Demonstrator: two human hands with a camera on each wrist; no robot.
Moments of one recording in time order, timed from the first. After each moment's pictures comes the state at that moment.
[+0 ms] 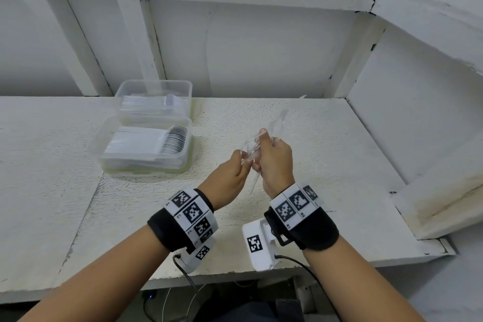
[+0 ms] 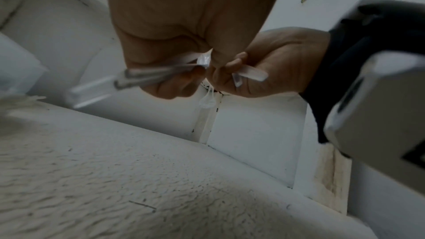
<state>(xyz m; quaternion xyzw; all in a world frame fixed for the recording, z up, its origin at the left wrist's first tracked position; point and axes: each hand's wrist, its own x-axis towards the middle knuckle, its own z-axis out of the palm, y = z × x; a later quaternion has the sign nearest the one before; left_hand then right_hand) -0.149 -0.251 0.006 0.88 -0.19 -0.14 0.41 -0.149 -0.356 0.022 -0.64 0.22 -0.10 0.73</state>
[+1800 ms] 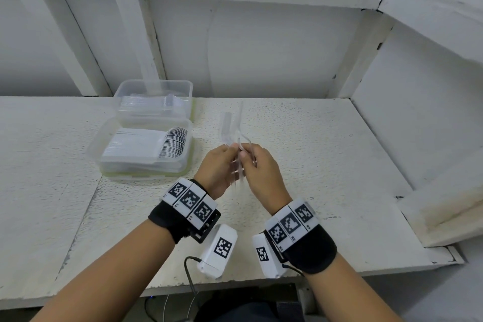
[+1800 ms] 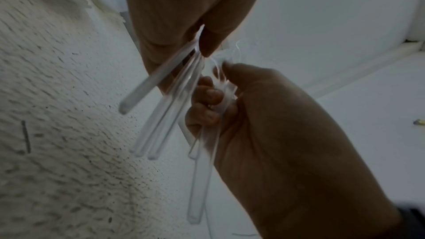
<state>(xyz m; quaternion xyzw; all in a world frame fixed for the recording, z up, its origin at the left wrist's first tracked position) -0.121 -0.253 0.006 0.56 0.03 -0.23 0.80 -0.153 -0.354 0.000 -0.84 0.04 -0.07 0.54</state>
